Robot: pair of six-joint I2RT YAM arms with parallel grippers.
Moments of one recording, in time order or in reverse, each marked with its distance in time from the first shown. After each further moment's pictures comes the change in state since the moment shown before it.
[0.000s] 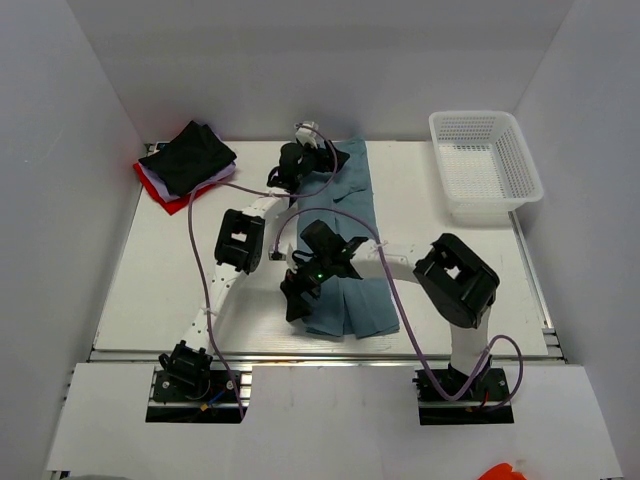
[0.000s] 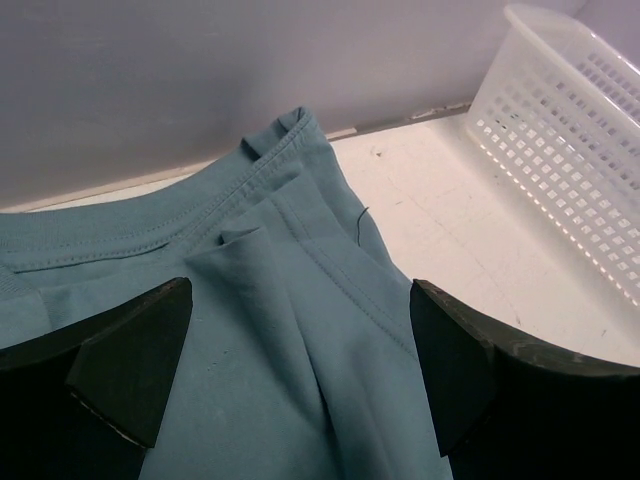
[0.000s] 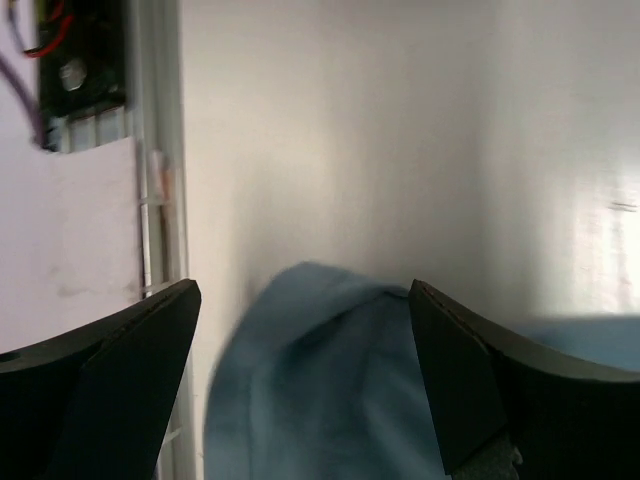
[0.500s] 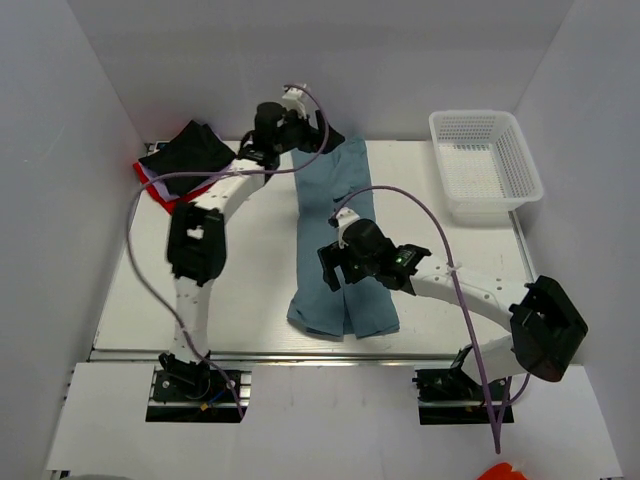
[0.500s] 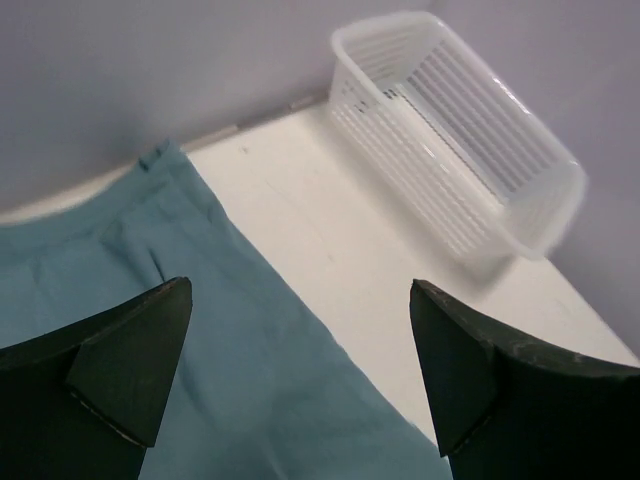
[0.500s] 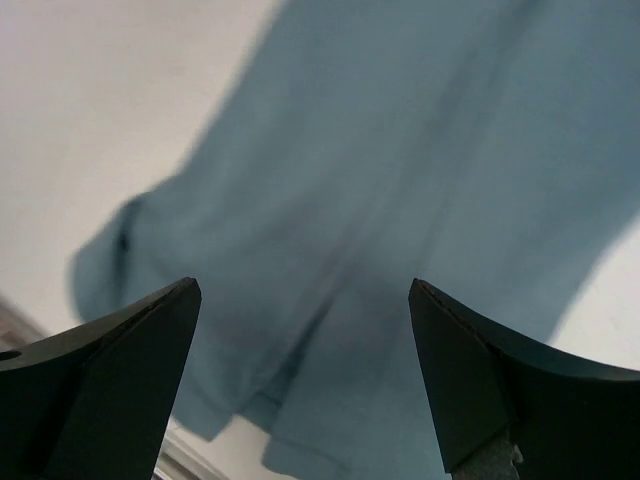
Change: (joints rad) left arm 0.002 -0.607 -0.417 -0.324 0.126 0.068; right arm -0.024 -0.498 -0.218 -0.108 0.772 0.381
